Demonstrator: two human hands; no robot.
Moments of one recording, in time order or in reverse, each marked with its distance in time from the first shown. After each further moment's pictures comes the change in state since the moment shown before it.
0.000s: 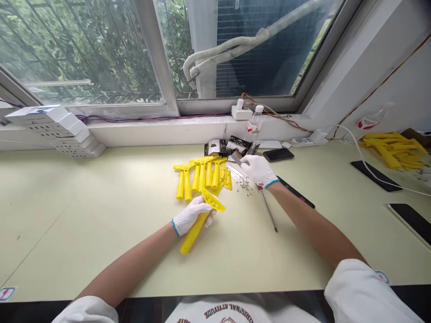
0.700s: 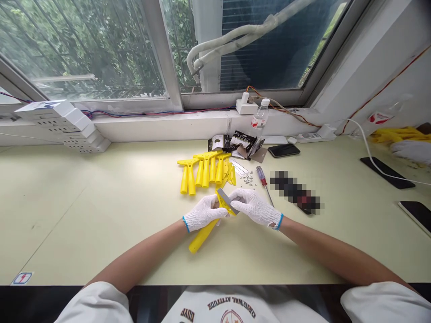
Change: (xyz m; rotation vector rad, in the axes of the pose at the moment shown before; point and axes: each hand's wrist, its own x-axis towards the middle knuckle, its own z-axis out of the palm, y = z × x) left_hand 0.003 -0.010 0.016 0.298 -0.057 0.024; right_hand -0.118 -0.041 0.041 0.867 -0.361 -0.101
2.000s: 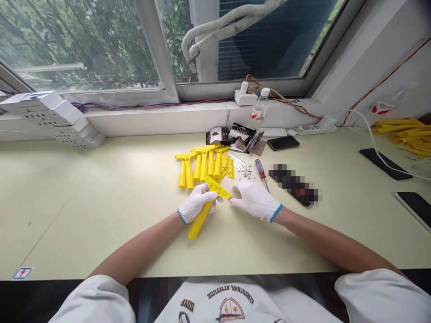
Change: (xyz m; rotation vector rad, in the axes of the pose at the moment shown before) left_hand -0.001 0.004 -0.010 -0.231 0.127 0.033; right_hand 0.007 0.006 -0.010 -0.906 0.038 0.092
